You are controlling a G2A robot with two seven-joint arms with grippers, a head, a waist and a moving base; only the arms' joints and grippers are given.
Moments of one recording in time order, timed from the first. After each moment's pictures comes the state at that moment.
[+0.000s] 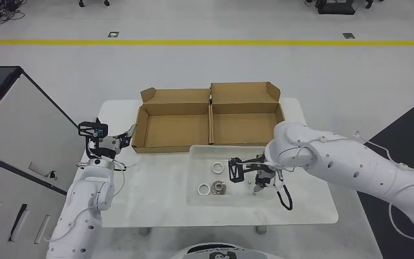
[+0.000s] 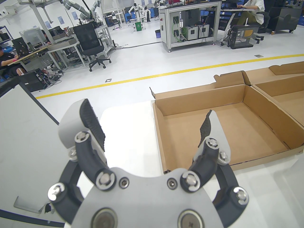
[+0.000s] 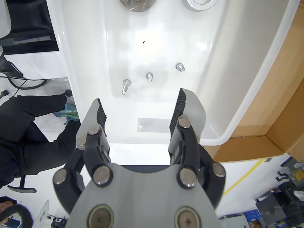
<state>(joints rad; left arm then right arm) 1.73 -1.15 -1.60 -1.80 1.33 0.00 0.00 -0.48 -0.74 0.17 -1.85 -0.45 -0.55 1.27</state>
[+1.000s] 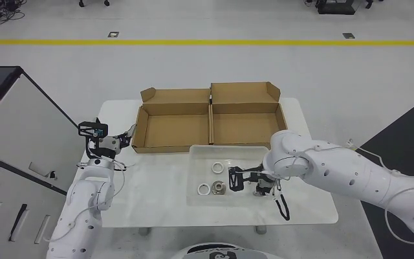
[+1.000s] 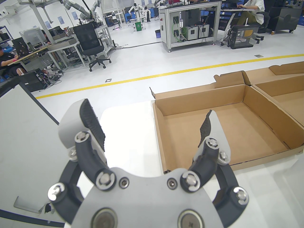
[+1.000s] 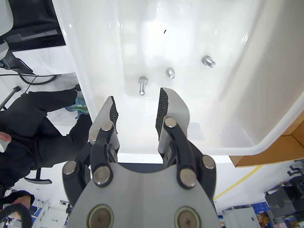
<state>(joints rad) 1.73 -1.15 -1.60 -1.80 1.33 0.00 0.00 -0.55 -0.75 0.17 -1.88 -0.46 -0.47 1.35</state>
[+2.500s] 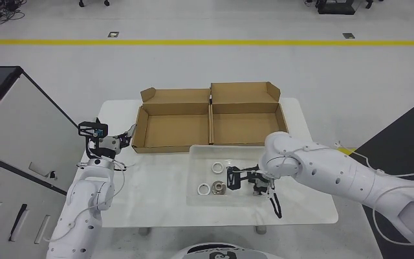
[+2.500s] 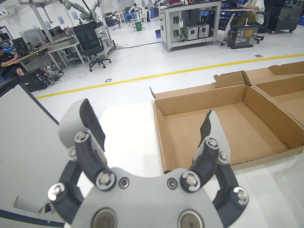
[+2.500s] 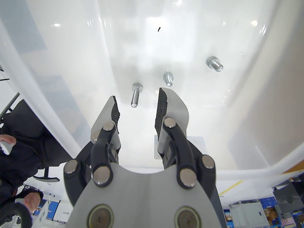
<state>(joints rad) 1.73 -1.15 -1.60 -1.80 1.33 0.00 0.00 -0.59 -0.82 0.17 -1.77 -0.50 -0.47 1.35</state>
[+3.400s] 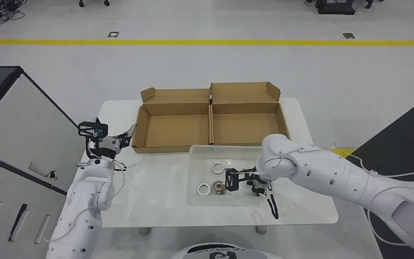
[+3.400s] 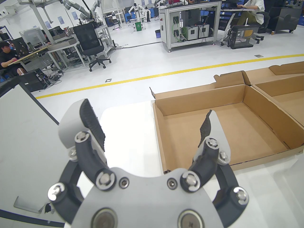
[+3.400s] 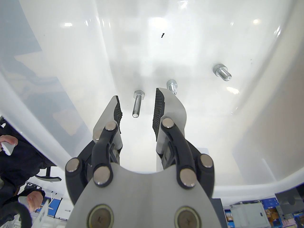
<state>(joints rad) 1.73 -1.15 -1.60 -1.80 1.33 0.00 0.00 -0.62 -0.85 0.17 -1.73 -0.51 -0.46 1.36</state>
